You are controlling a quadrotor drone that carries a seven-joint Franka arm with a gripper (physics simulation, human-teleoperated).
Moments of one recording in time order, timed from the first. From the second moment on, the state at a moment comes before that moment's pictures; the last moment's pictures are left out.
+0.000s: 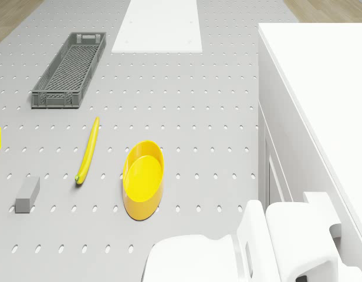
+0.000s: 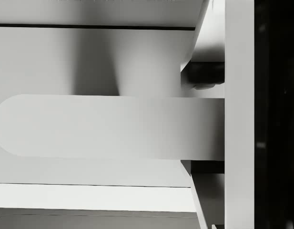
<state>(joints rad) 0.80 -0.82 -0.47 -2.56 1.34 2.10 0.52</state>
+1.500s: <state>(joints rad) 0.66 -0.92 -0.68 -2.54 1.07 1.86 0.64</state>
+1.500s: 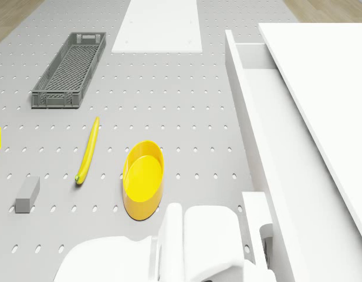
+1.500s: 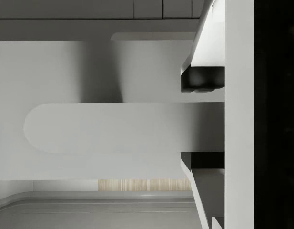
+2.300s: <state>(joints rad) 0.70 -1.01 -0.88 -2.45 0.86 1.75 0.71</state>
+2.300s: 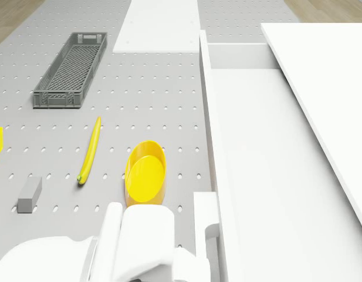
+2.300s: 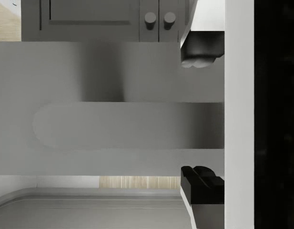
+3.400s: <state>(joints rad) 0.75 -1.06 -0.93 -2.43 0.80 1.77 0.76</state>
